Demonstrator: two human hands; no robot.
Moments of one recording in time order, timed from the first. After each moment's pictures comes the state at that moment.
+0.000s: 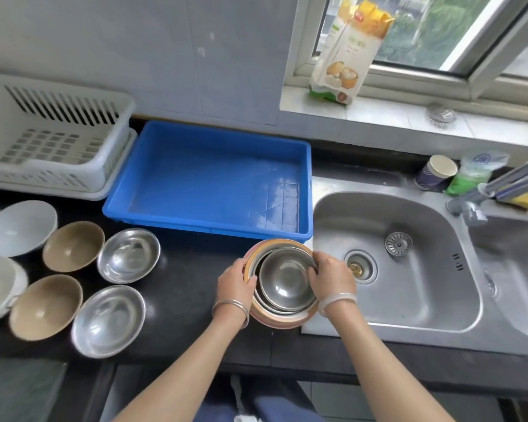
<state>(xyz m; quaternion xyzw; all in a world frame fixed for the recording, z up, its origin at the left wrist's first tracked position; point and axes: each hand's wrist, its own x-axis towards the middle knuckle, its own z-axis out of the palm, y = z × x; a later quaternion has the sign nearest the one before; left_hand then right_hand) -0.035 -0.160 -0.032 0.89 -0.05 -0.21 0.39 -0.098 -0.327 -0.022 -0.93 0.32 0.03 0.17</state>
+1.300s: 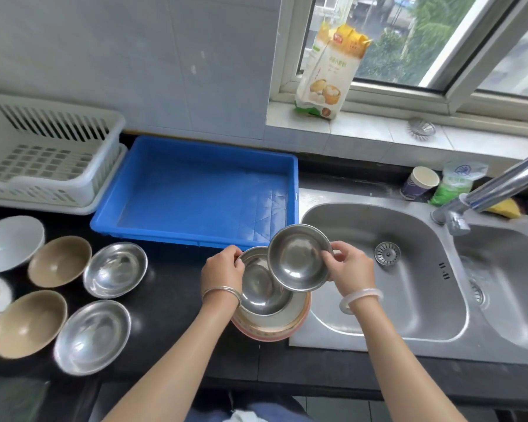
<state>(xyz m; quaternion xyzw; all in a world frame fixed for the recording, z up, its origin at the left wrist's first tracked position) -0.008 -0.181 0.010 0.93 -0.08 -0.12 0.33 -0.105 -0.370 0.031 -0.82 0.40 -0.09 0.39</state>
